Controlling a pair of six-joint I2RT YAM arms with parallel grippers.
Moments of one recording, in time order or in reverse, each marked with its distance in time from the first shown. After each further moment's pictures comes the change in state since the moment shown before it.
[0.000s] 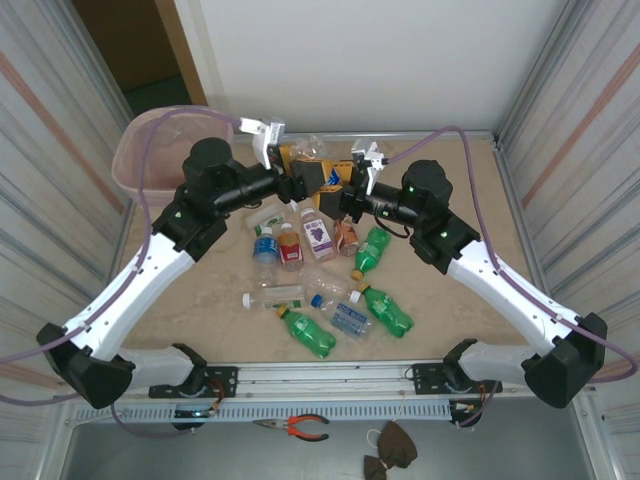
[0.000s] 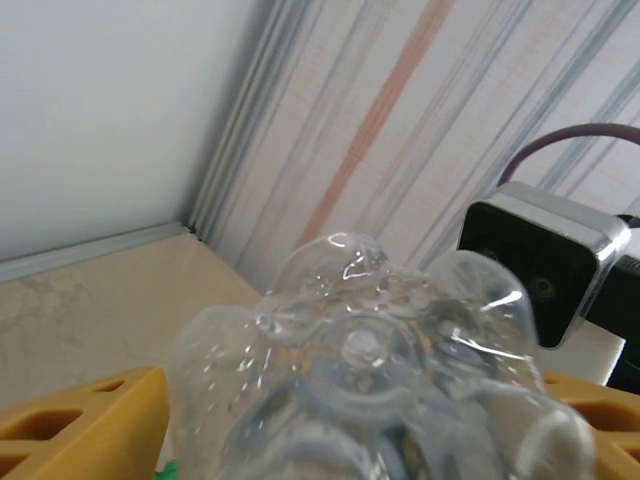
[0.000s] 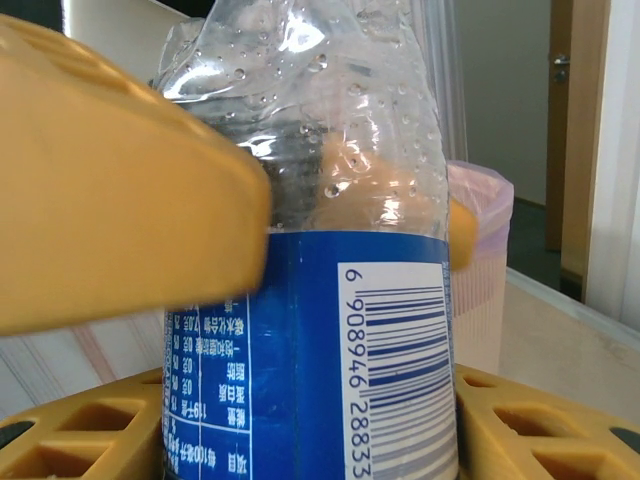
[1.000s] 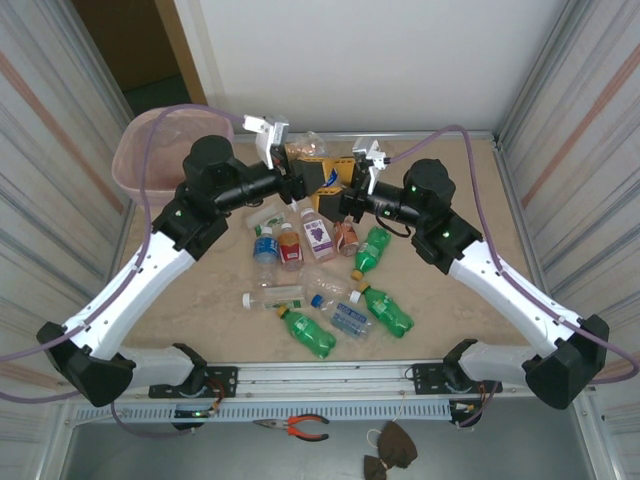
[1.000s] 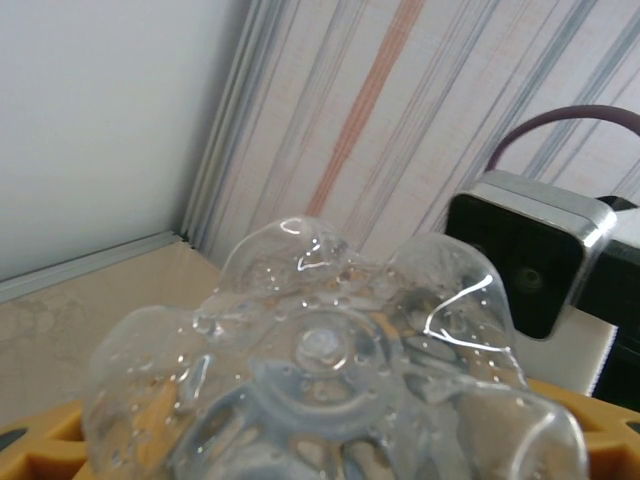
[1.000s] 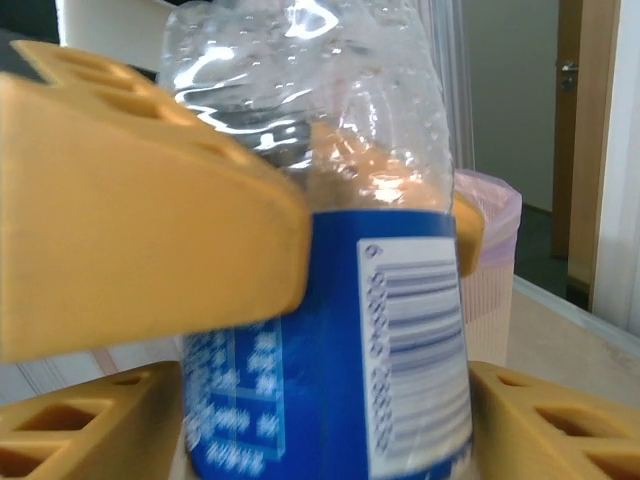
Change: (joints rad) left arm -0.003 0.005 0.042 -0.032 -0.005 0.067; right arm 0.001 -0.016 0.012 -0.019 -0.013 0.000
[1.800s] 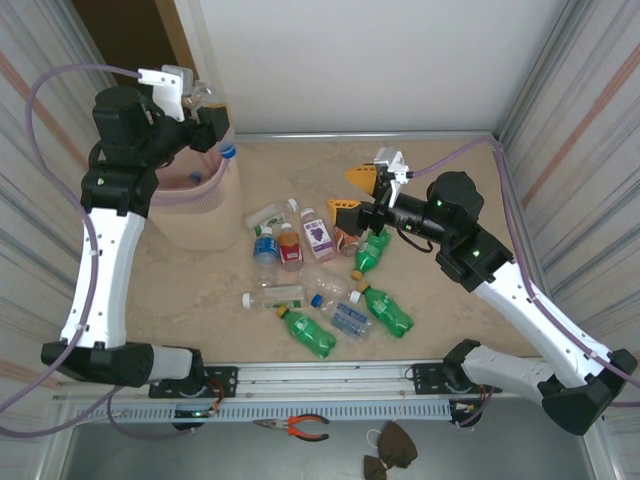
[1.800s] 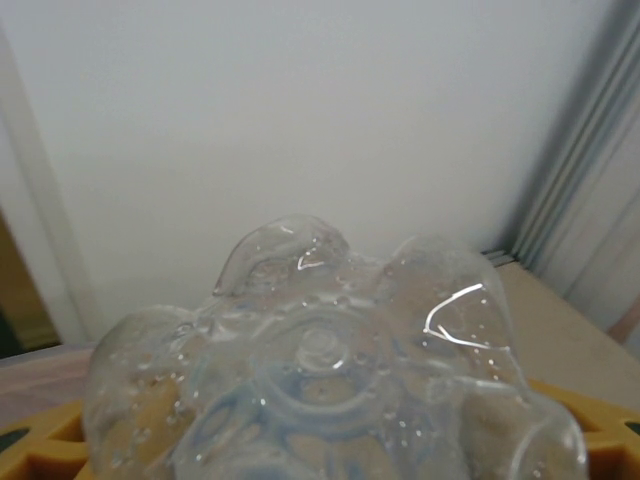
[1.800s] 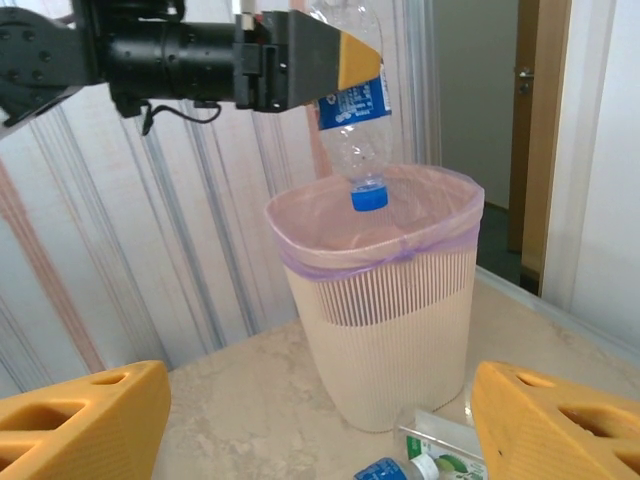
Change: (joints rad) left arm 0.531 0.095 0.331 -0.413 -0.089 0.357; right arm 0.006 -0.158 -0.014 -0.178 0.076 -0.063
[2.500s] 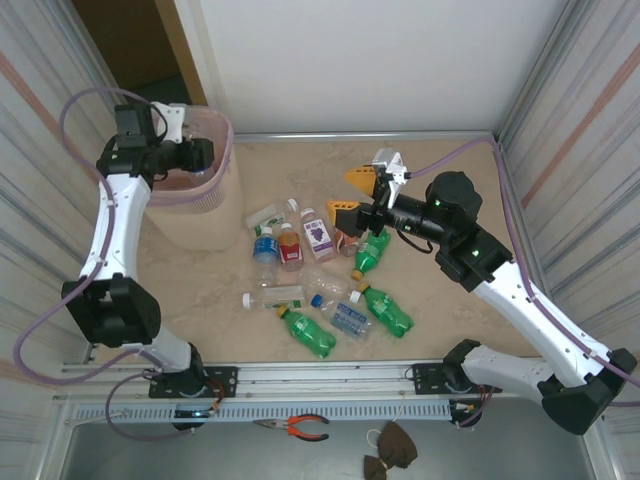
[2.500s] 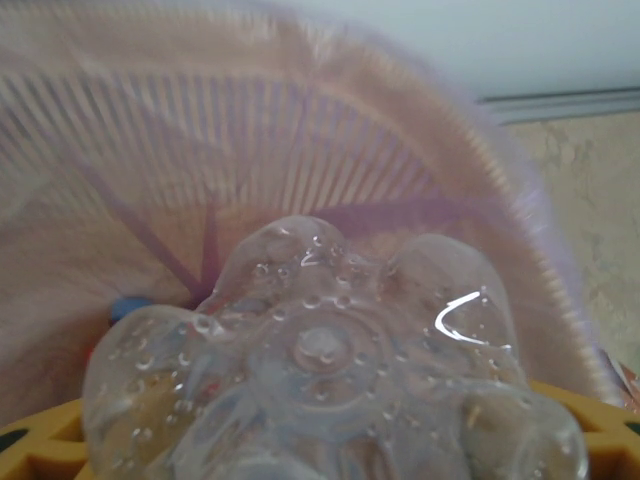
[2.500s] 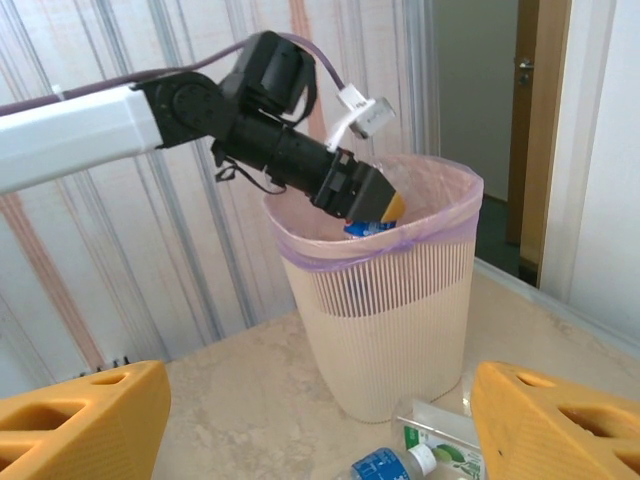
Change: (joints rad) left arm 0.168 0.222 -0.110 -0.165 0.007 0.103; right arm 0.000 0.002 -0.002 -0.017 0.000 -0.015
